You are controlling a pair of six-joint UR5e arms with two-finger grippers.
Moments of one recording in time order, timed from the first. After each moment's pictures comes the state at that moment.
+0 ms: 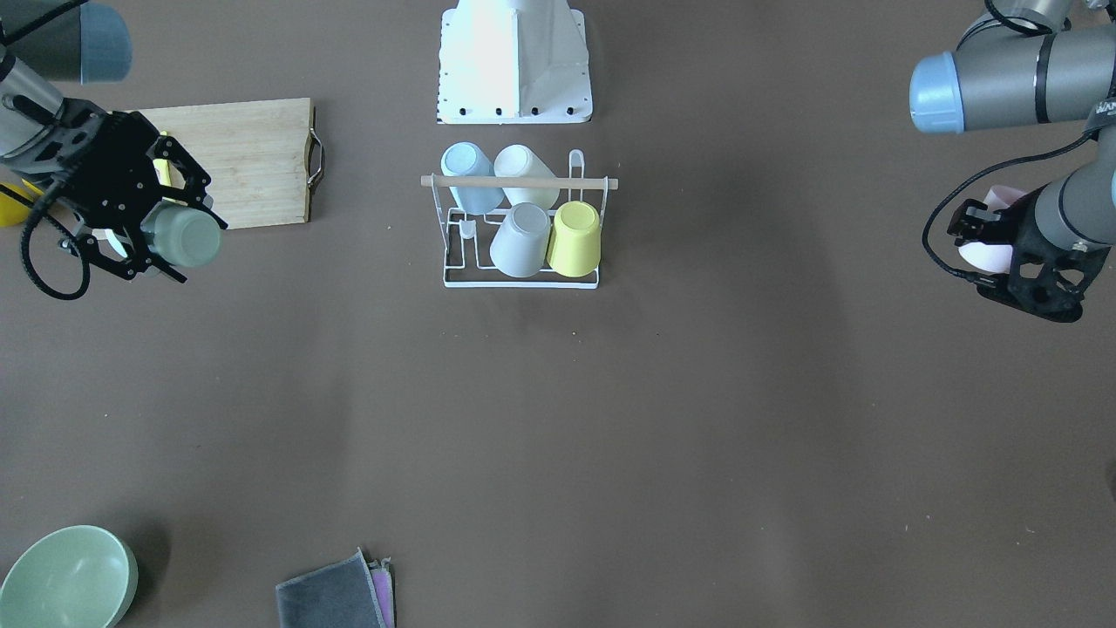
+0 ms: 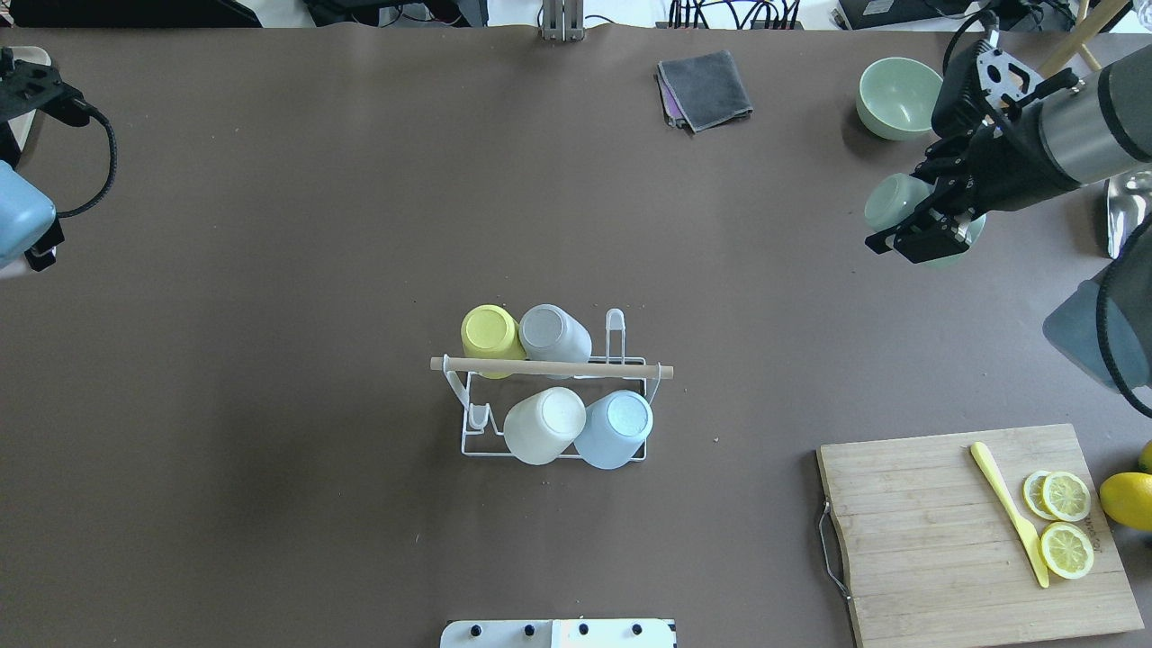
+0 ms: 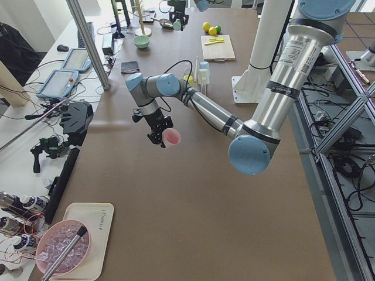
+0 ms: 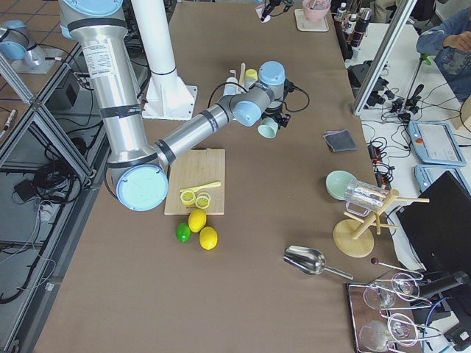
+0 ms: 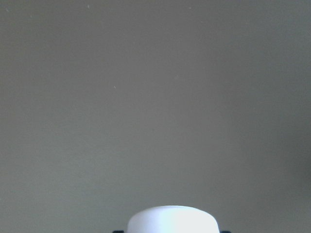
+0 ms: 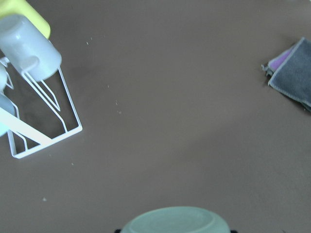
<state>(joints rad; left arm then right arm) -1.14 -1.94 -1.74 -0.99 -2.12 0.21 1.02 -1.39 1.96 -1.05 2.34 0.07</state>
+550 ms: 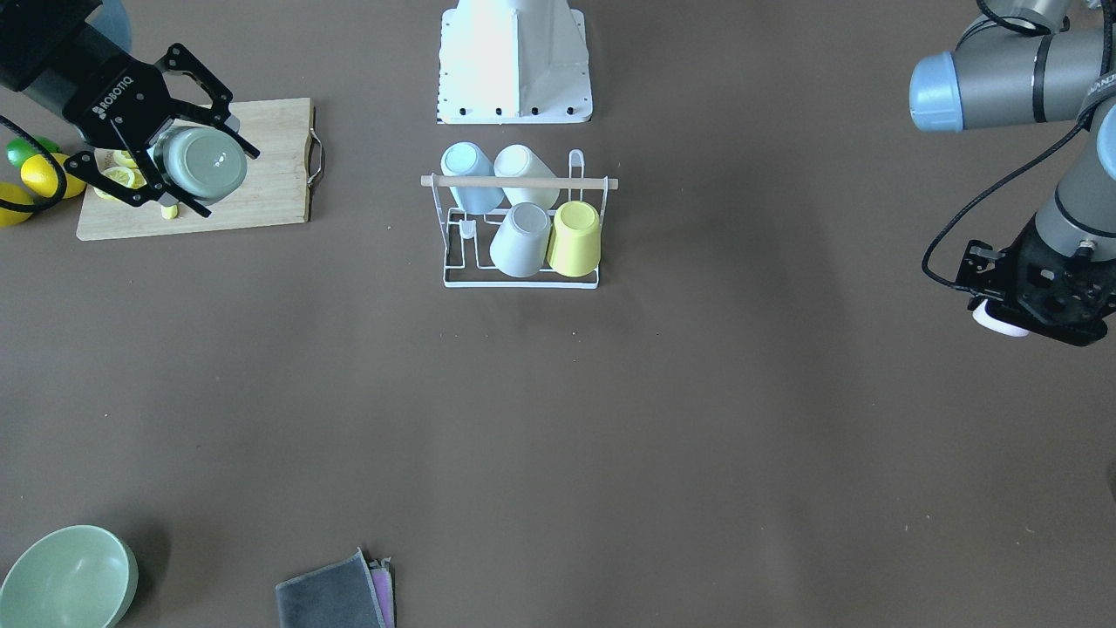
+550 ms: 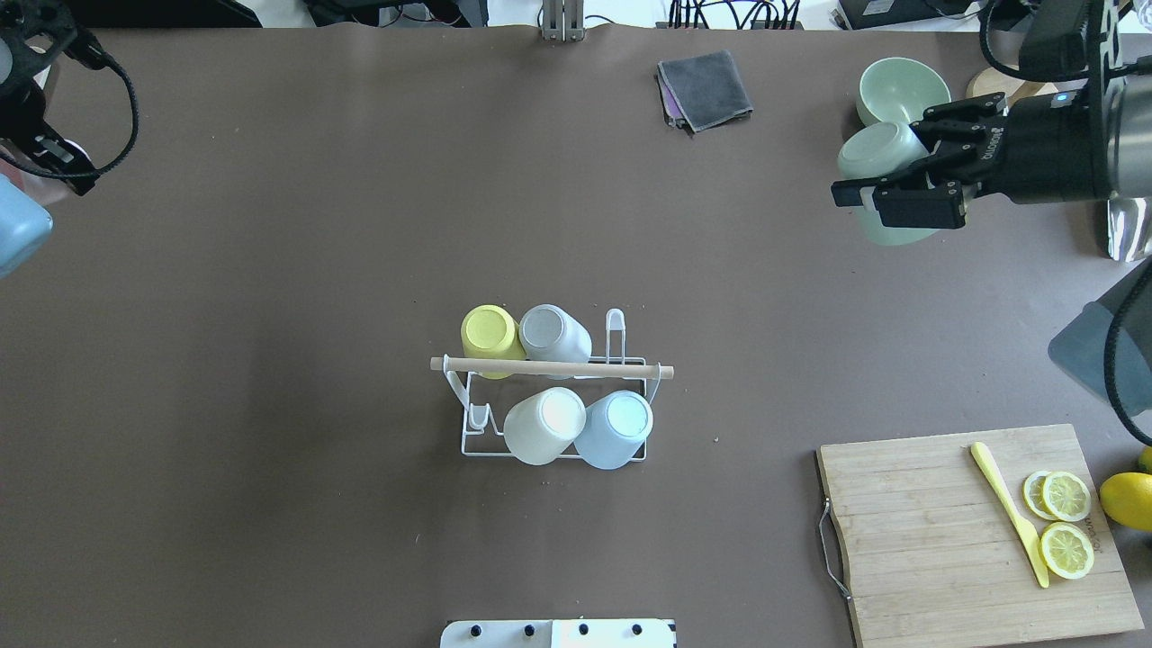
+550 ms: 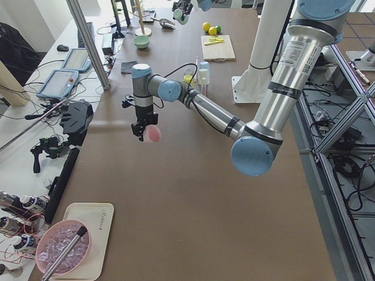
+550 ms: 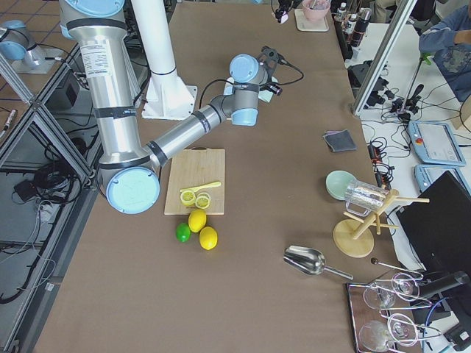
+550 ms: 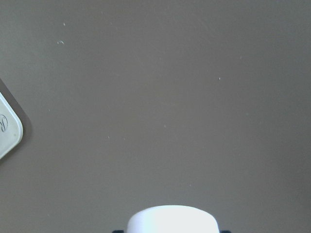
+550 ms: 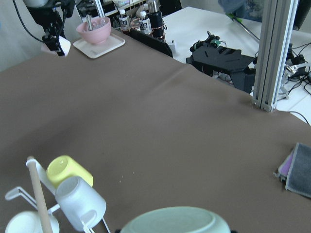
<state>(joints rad) -1.13 -1.93 -1.76 -1.38 -2.00 0.01 0.98 -1.39 1.99 -0.56 2.17 0.58</state>
